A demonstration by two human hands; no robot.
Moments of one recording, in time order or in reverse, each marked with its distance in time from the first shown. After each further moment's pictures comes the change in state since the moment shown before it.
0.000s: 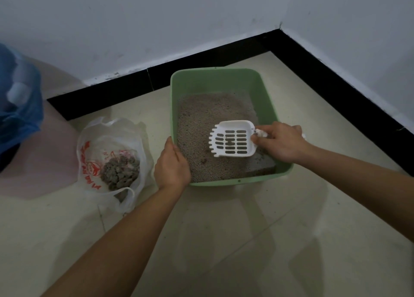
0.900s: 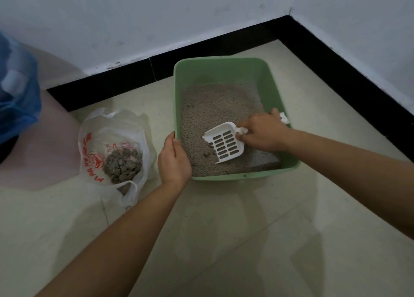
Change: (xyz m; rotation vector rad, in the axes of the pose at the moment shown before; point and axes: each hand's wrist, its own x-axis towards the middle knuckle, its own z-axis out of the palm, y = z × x) left_hand -0.002 -0.004 0.001 -0.302 0.050 -0.036; right_hand 0.033 -0.031 0.020 -0.320 -0.194 -0.220
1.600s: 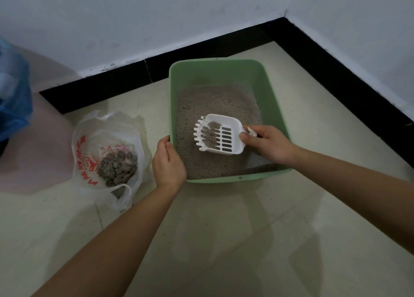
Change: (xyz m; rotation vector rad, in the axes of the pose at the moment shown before) left_hand 0.002 -0.006 0.002 -0.060 0.034 -0.002; right_hand -0.025 0.018 0.036 1.010 0.088 0.114
